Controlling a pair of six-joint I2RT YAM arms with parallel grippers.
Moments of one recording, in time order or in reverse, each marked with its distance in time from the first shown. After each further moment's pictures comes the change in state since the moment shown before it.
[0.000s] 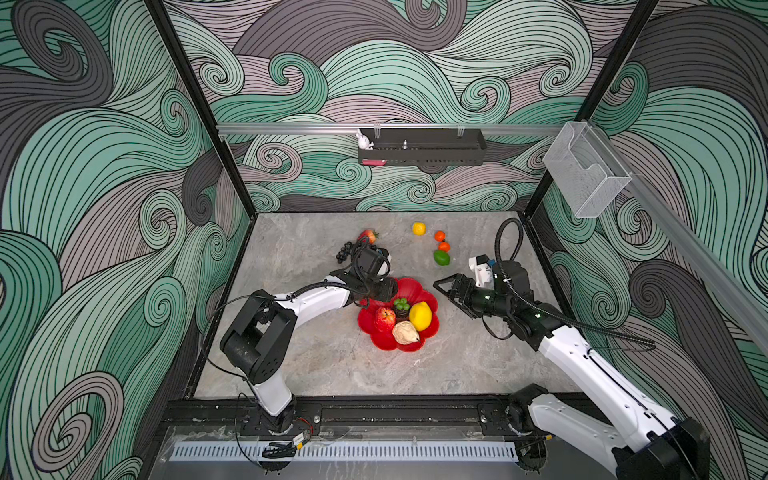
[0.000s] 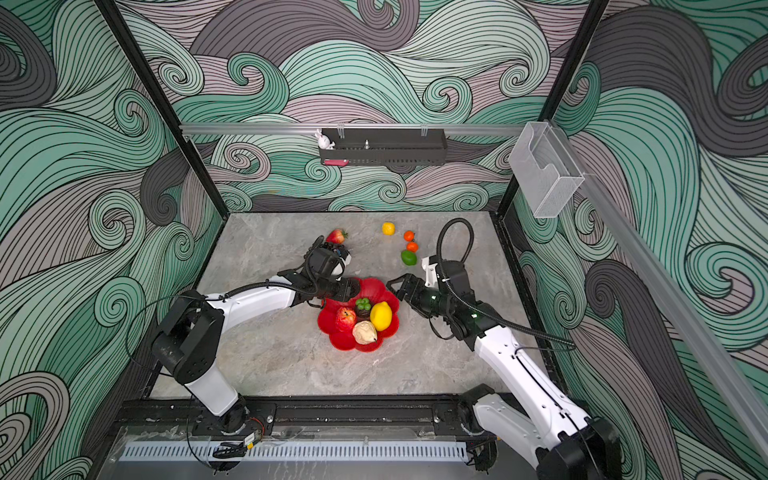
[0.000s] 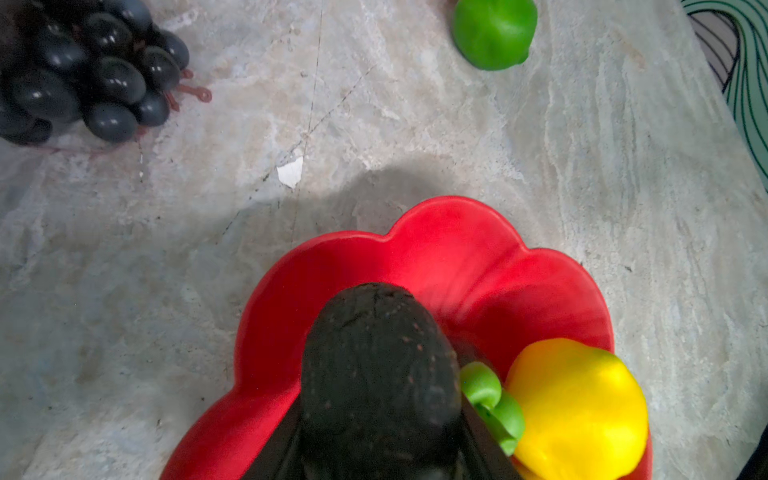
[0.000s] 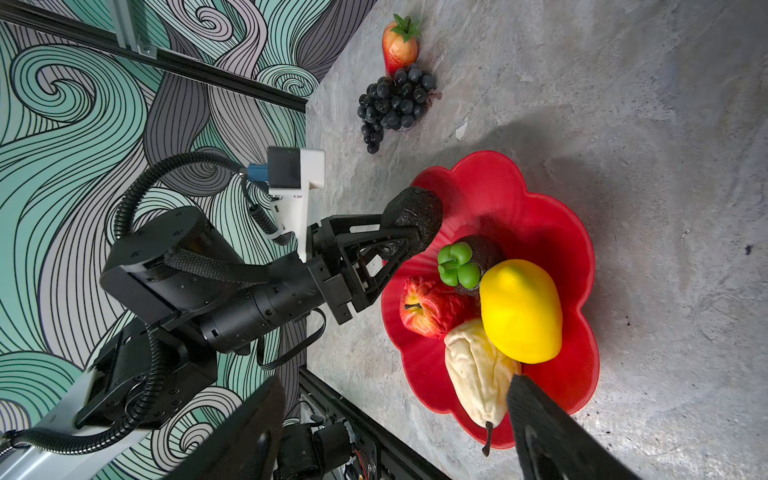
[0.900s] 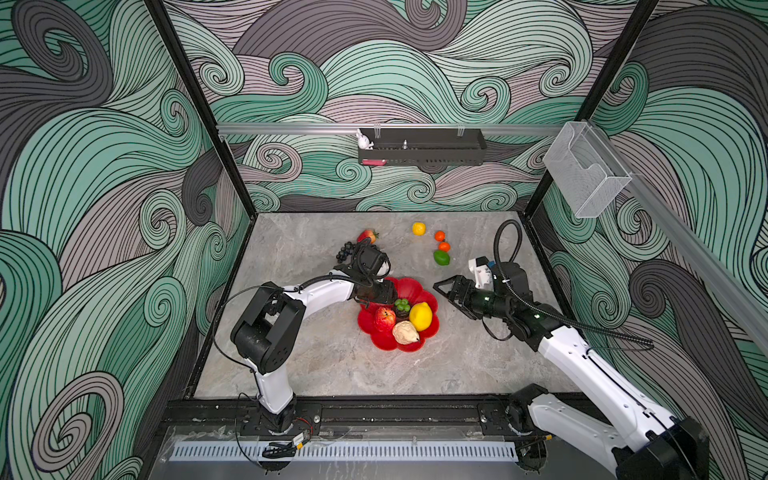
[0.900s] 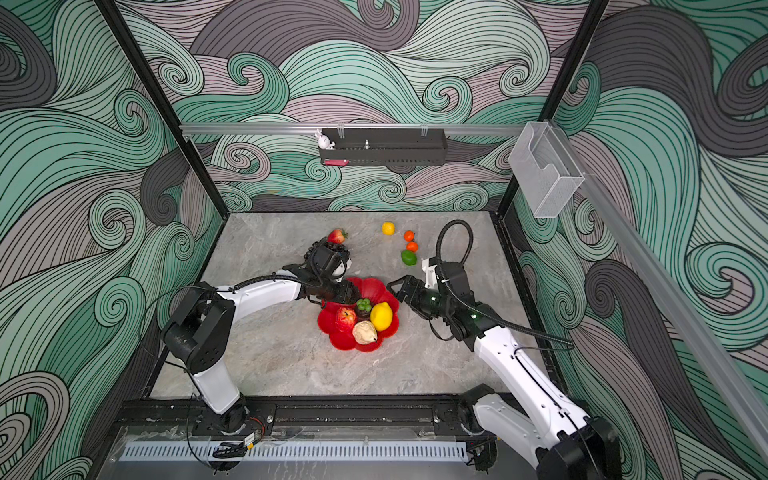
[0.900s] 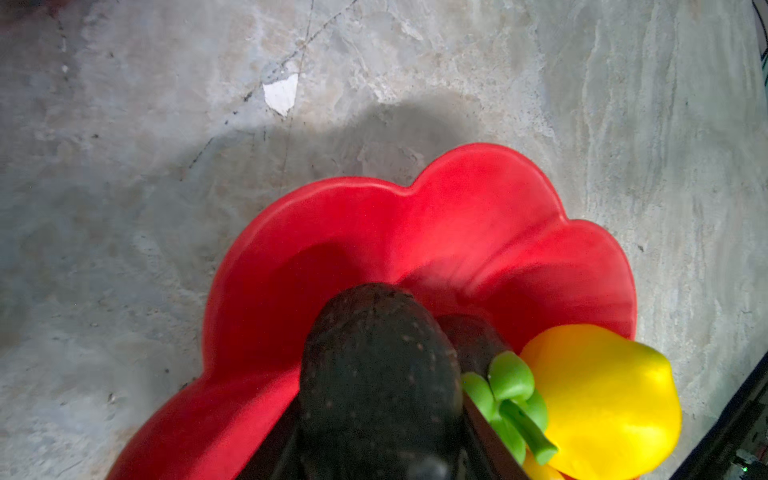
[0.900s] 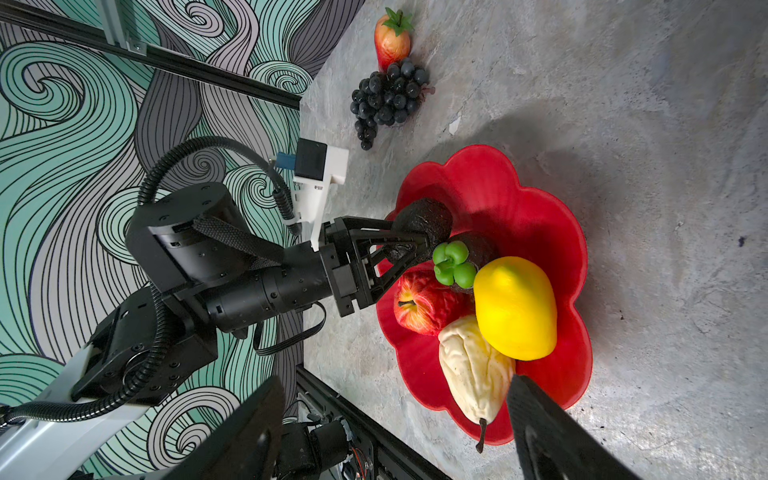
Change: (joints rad) left arm 0.021 0.071 0.070 -0.127 0.076 -0.051; right arm 0.000 0.000 -0.013 -0.002 0.000 0.000
